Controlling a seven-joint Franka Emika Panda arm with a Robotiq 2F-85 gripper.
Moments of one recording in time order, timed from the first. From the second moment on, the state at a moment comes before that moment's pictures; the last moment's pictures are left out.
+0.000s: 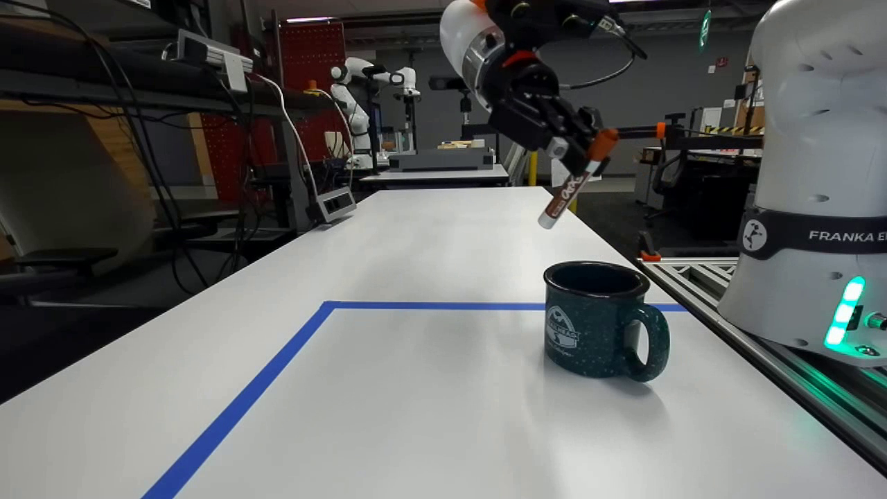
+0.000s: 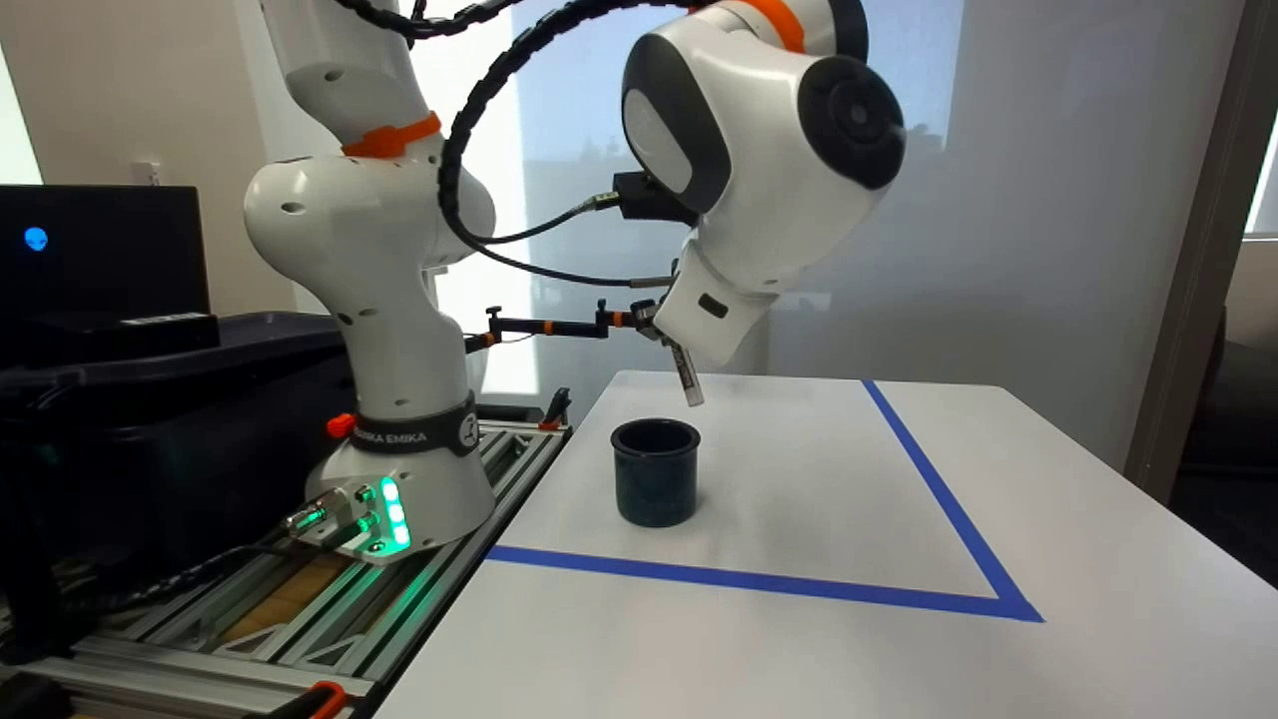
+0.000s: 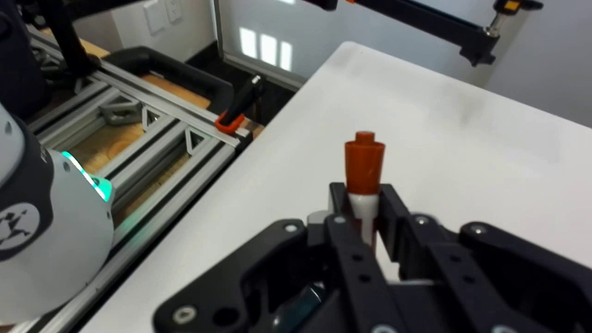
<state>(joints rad) -0.16 -0.20 -0.14 -2.63 0.62 1.63 0.40</state>
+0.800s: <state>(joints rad) -0.08 0.03 -0.02 -2.56 0.54 2.19 0.51</state>
